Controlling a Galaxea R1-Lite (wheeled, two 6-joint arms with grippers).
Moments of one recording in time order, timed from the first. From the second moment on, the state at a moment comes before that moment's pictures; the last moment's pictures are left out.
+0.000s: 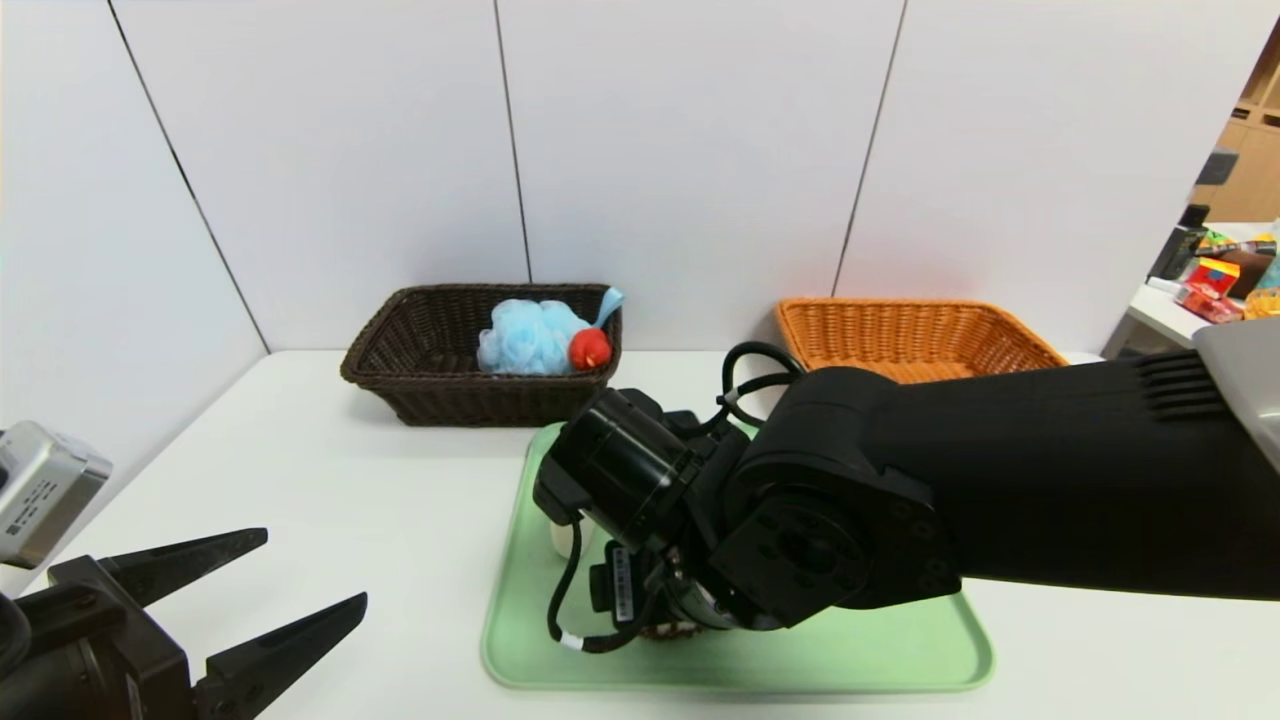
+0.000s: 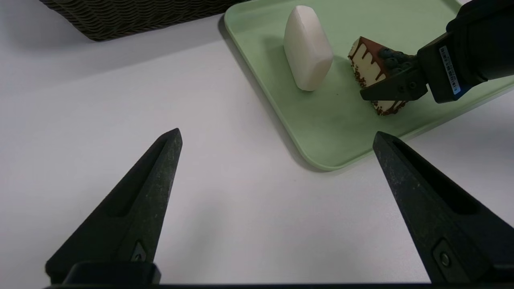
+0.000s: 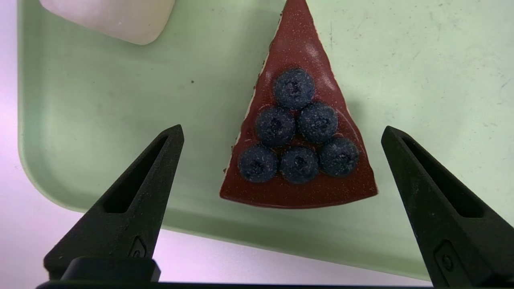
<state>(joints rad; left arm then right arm) -0.47 0.91 -0.42 -0.18 -0.05 -0.10 1.00 2.07 -1.58 0.64 -0.37 0.72</state>
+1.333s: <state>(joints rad) -0.47 0.91 -0.41 -0.18 -0.05 -0.10 1.00 2.08 -1.57 0.64 -0.37 0.72</state>
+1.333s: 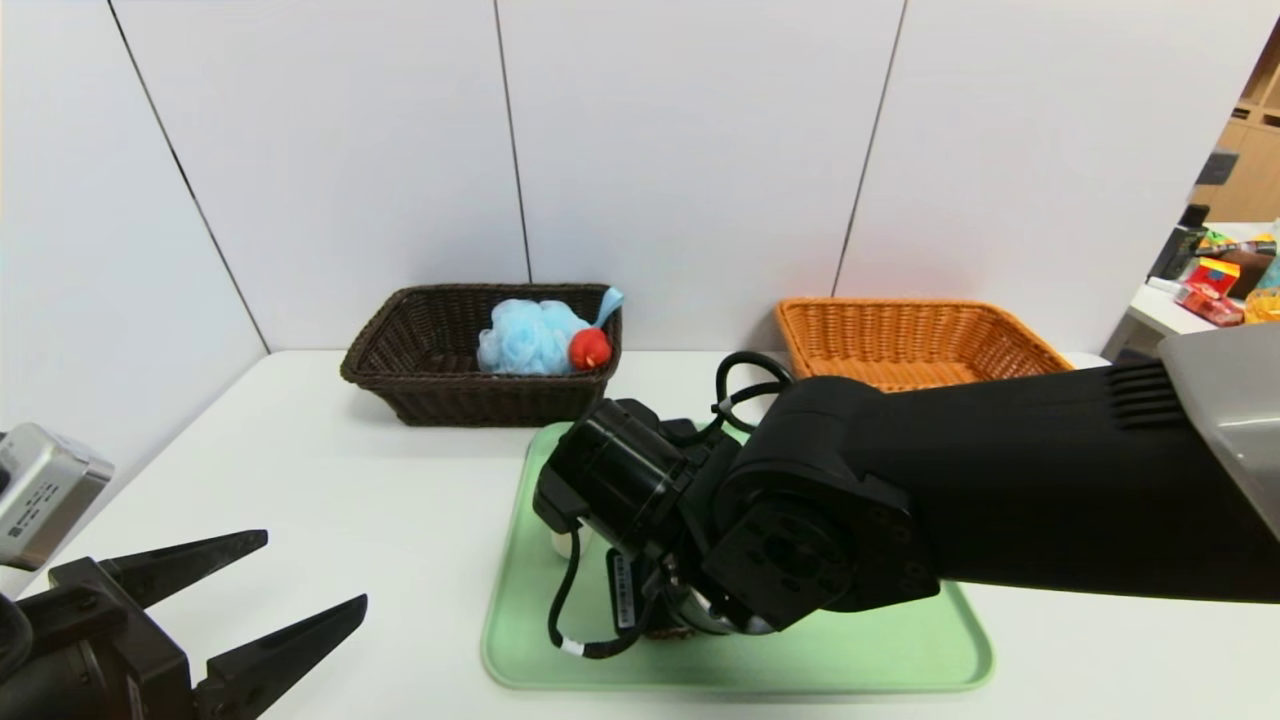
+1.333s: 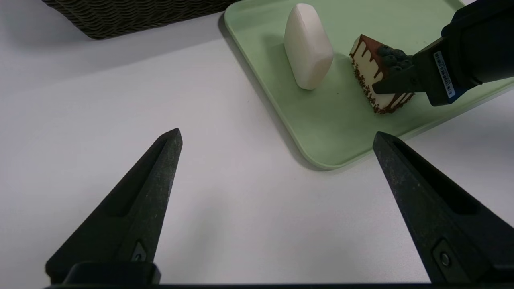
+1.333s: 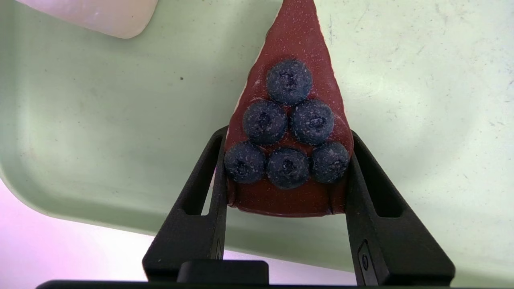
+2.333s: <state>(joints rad) -0.47 0.92 -0.41 -0.18 -0.05 -0.10 0.98 1.95 -1.66 0.71 -0.40 0.61</state>
